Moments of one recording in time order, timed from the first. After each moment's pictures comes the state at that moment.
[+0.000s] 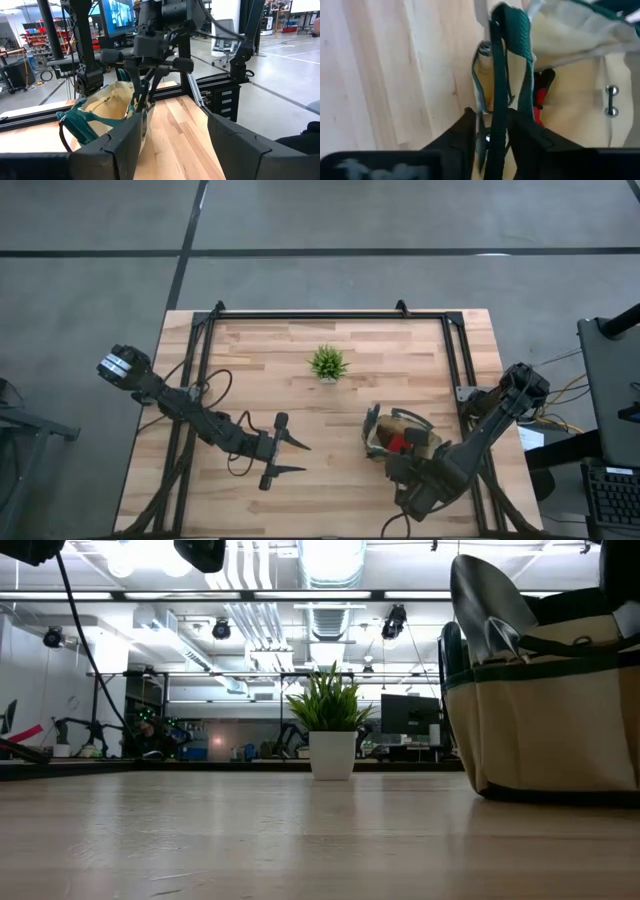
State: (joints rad) left arm -0.54 1.42 0.62 0.83 -0.32 0.08; right arm 0.78 1.71 1.39 -1.18 0.44 0.97
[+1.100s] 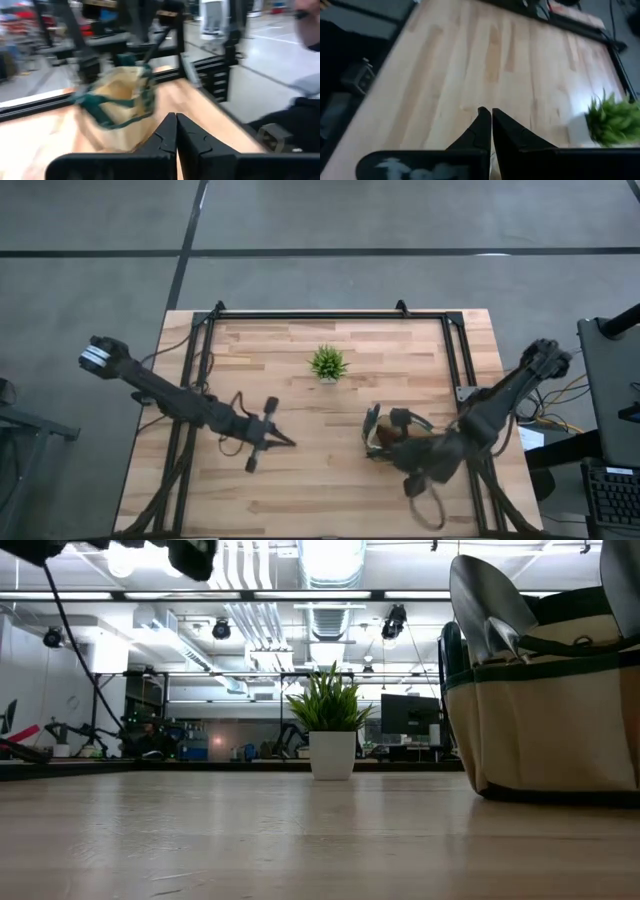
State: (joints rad) left arm -0.44 1.17 0.55 0.56 -0.15 0.09; right arm 0.70 1.40 1.25 -0.65 0.55 0.24
